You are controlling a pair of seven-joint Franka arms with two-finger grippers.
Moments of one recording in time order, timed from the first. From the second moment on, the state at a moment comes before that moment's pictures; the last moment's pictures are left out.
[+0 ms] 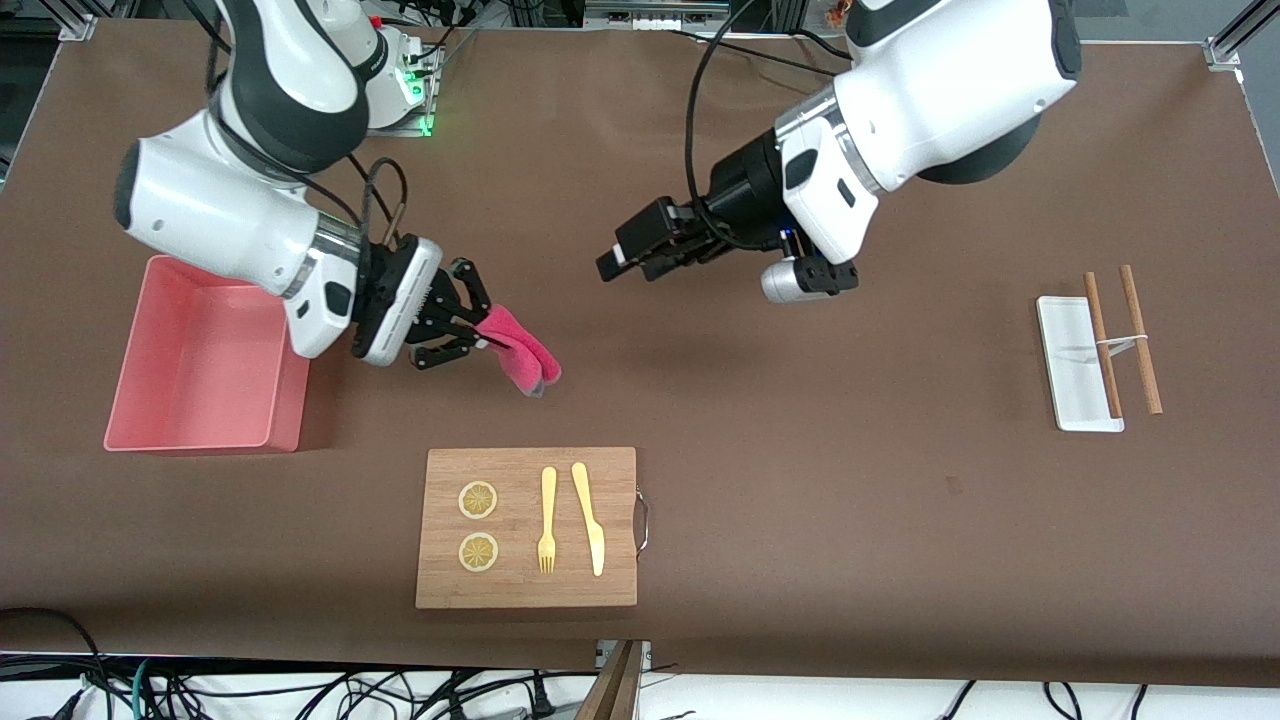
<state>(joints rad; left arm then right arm) -0.44 0.35 -0.08 -1.29 -0.65 2.11 -0.75 0.17 0.22 0.17 -1.74 0.72 2.15 -0.94</state>
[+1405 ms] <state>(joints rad) 0.04 0.36 -0.07 -1.39 0.16 1.52 0.15 0.17 0.16 0.00 -1.91 0.10 1.82 0.10</state>
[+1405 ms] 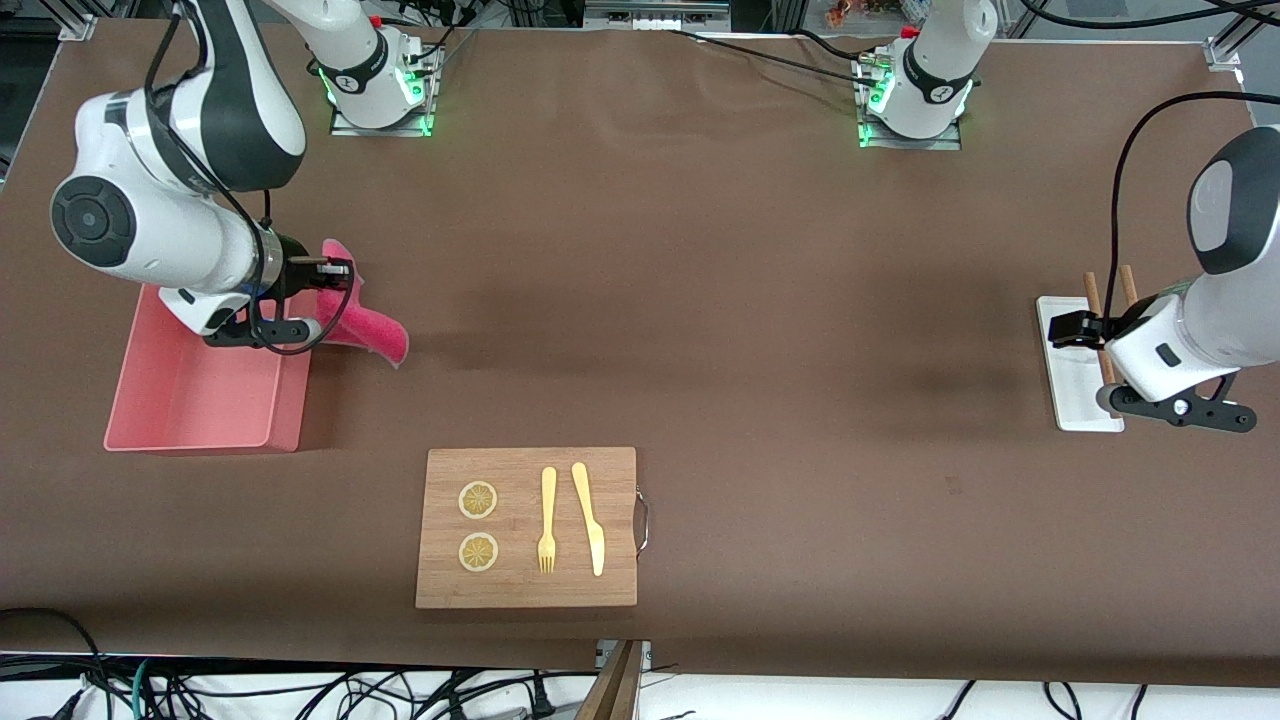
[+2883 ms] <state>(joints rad) 0.00 0.00 -0.10 -1.69 0.04 1.78 0.14 0.26 0.40 -0.05 -2.00 0.16 2.29 0.05</state>
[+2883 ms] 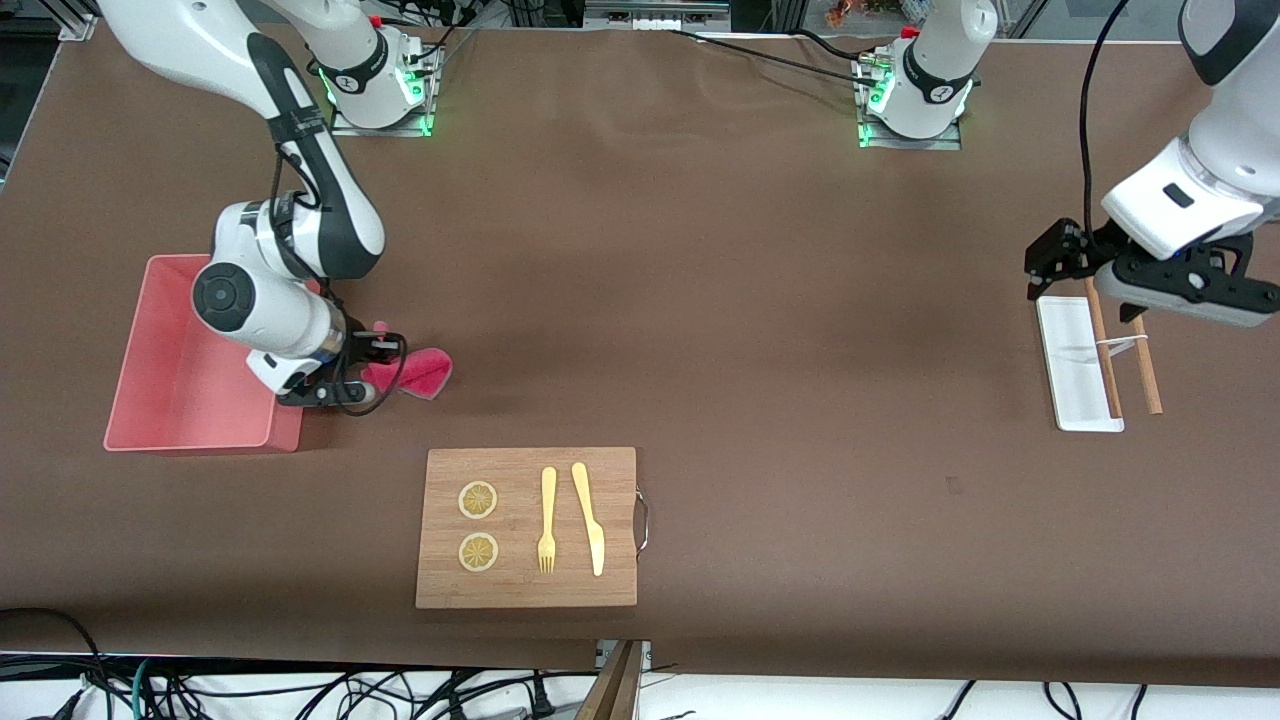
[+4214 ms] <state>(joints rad) 0.01 -0.03 -0.09 -1.70 0.04 1.67 0.14 0.50 0.53 0.09 -1.65 0.24 2.19 0.82</state>
